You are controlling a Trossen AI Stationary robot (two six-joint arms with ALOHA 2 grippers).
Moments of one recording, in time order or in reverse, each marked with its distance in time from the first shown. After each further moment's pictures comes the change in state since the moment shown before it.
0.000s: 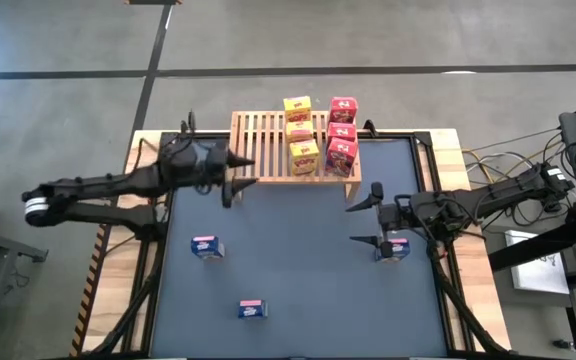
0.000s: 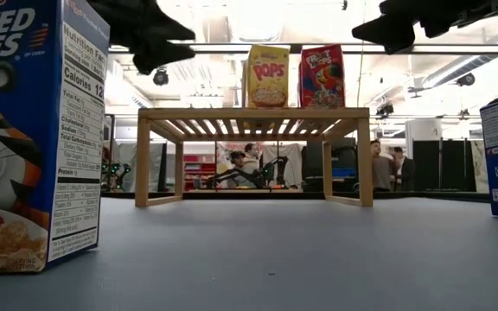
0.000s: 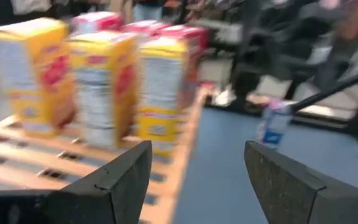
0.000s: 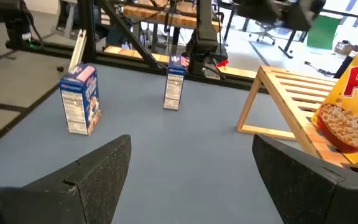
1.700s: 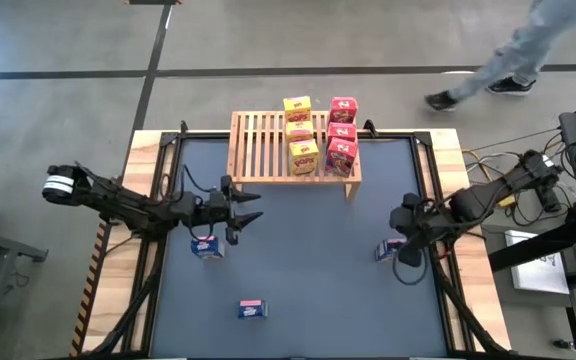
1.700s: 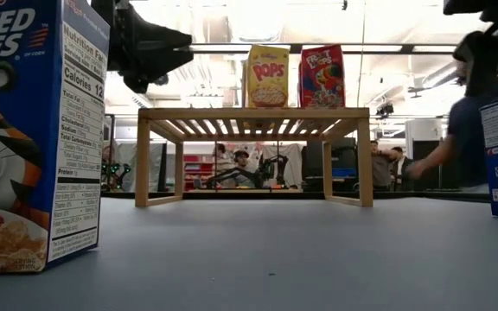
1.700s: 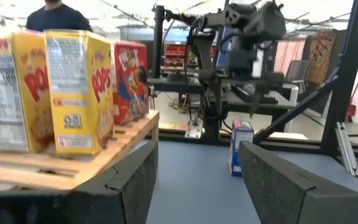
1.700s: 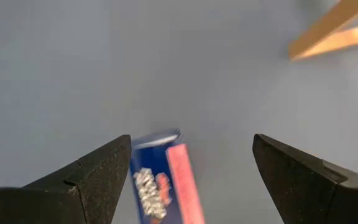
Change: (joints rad) left arm -0.385 0.246 -0.381 0.925 -0.339 0.045; right arm 0.237 0.086 0.355 -1.189 0.102 0.757
